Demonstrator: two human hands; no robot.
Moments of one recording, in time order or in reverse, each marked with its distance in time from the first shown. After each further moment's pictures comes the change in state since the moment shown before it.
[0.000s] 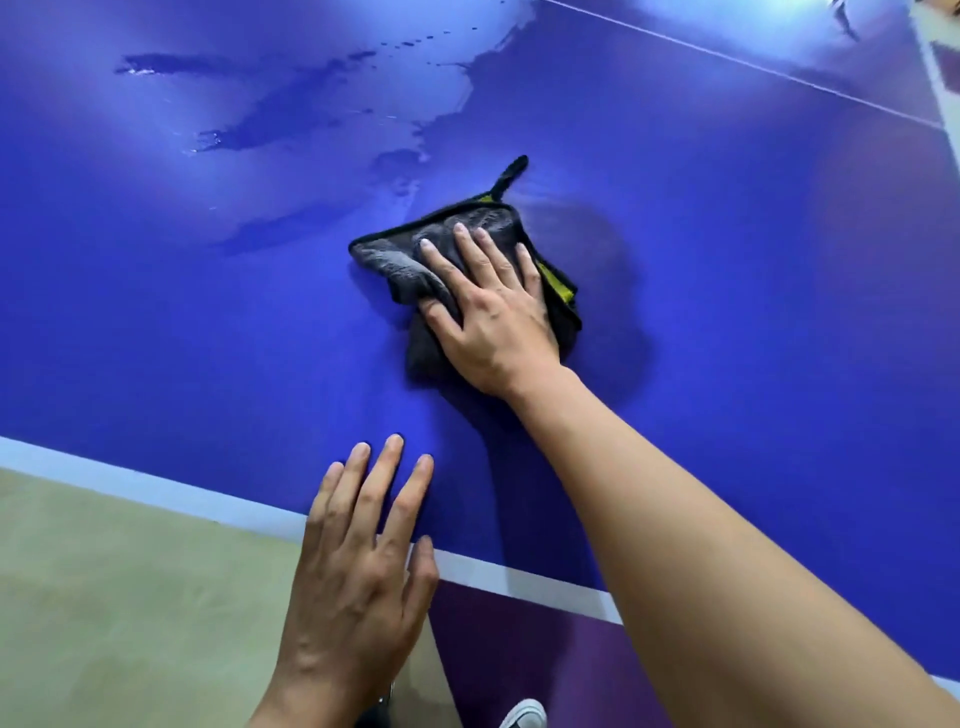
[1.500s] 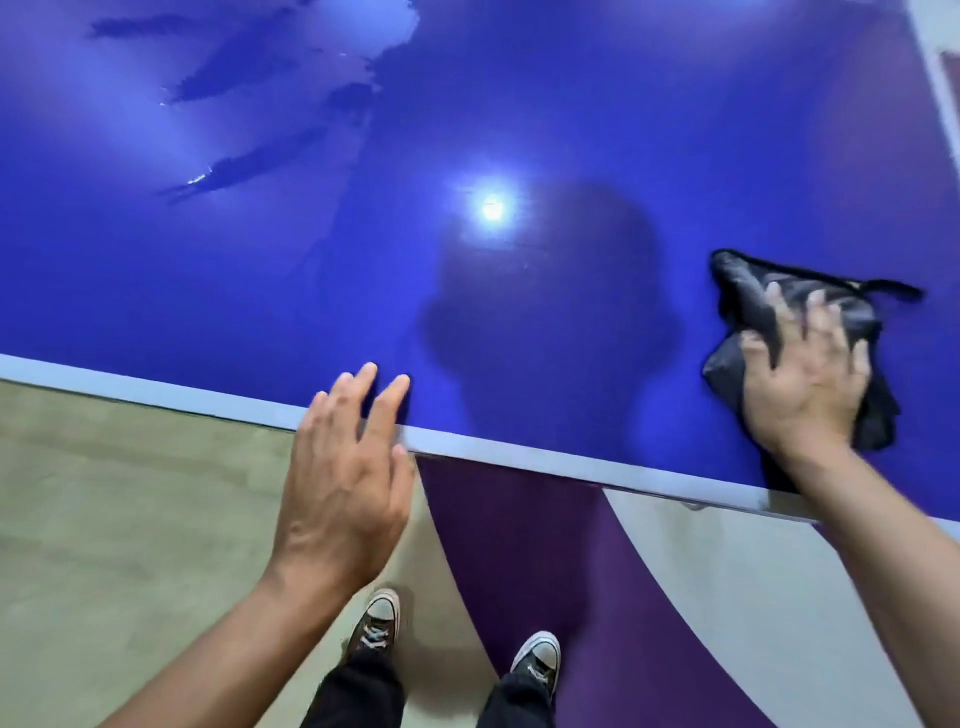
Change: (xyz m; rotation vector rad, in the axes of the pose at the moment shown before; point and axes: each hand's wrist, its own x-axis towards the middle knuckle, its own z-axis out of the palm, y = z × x) left_hand -0.022 0.035 -0.028 -0.012 -0.211 -0.153; right_hand -0.263 0.202 -0.054 -0.096 0.250 0.700
